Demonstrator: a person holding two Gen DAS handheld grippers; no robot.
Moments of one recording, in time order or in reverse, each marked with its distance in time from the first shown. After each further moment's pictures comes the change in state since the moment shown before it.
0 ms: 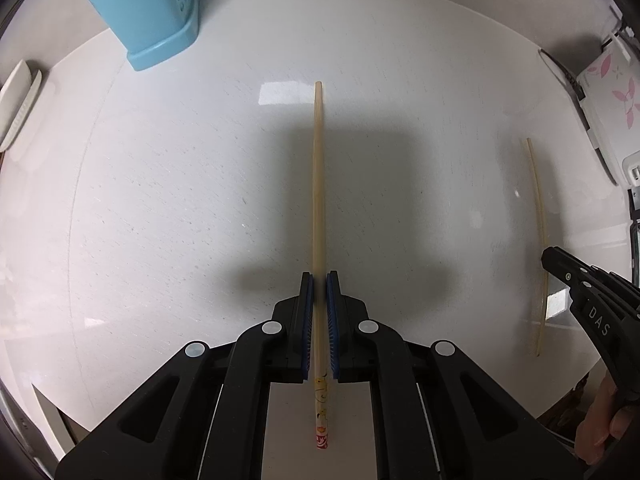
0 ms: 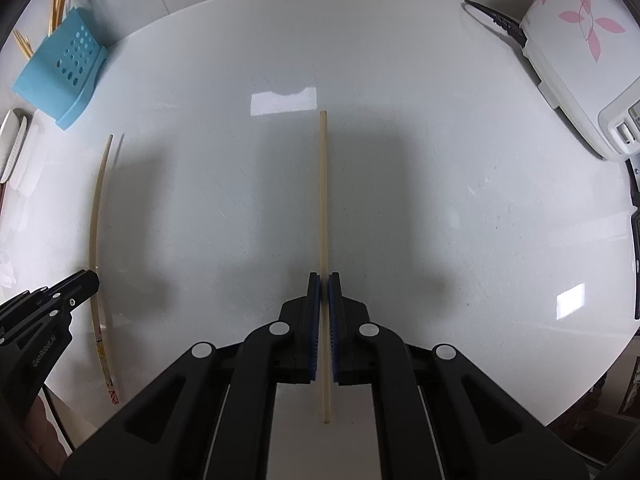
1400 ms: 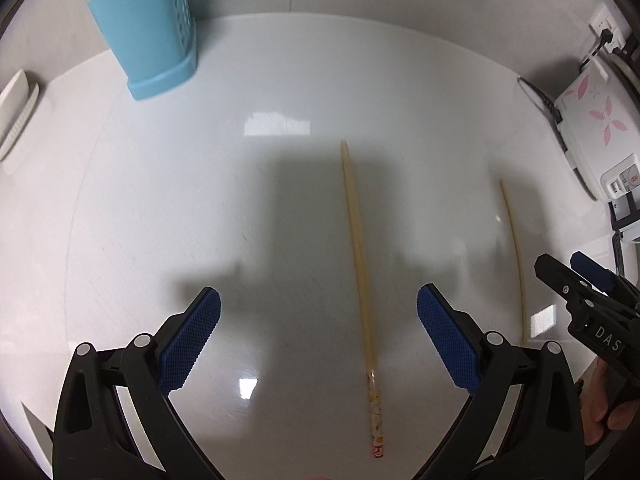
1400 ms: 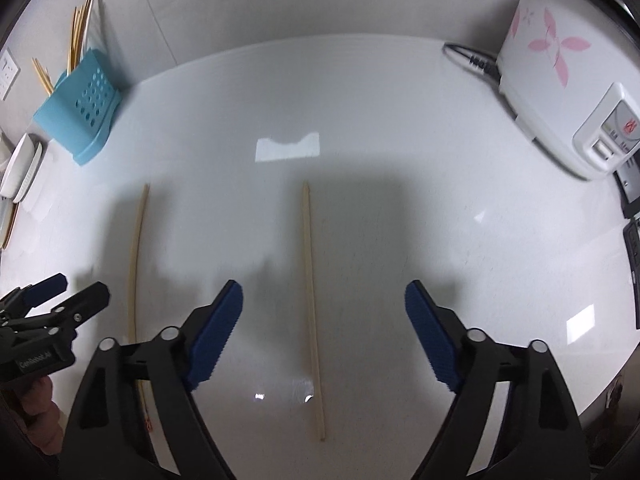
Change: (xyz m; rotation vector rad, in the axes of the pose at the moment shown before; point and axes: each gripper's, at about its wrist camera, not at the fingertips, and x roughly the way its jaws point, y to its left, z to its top) left arm -0.002 -0.019 0.005 0.011 -0.118 -0.047; right arm -0.021 -0.028 -0.007 0.006 -0.150 0.019
